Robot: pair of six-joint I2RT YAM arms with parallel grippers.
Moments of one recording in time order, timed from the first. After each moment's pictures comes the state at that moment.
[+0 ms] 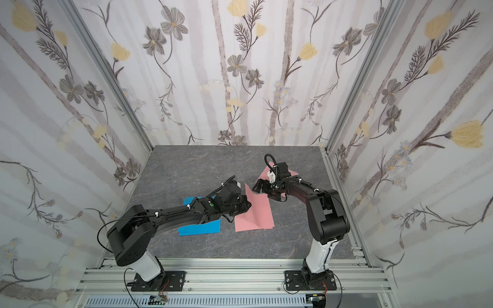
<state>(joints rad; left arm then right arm) -0.91 1.69 1.03 -0.05 0.06 -1.08 0.27 1.80 1.11 -0.37 -0.46 0.53</state>
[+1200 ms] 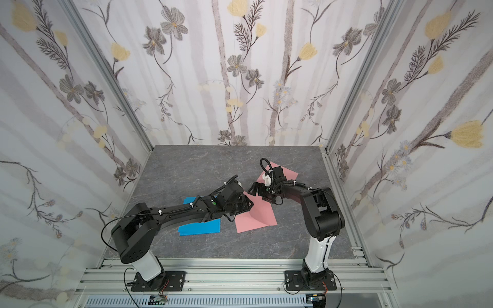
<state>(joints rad) -0.91 1.71 1.08 -0.13 0.04 -1.05 0.30 1.86 1.07 -0.22 -0.49 0.56</state>
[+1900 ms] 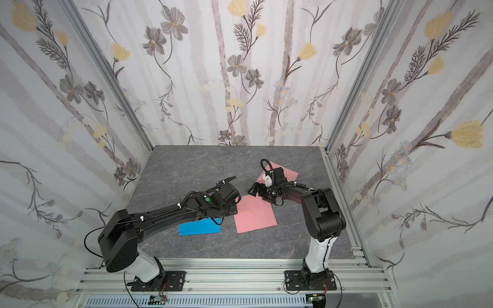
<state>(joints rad) -0.92 1.60 1.15 -0.62 -0.19 -1.03 0.30 1.83 1.02 -0.19 -0.49 0.56</state>
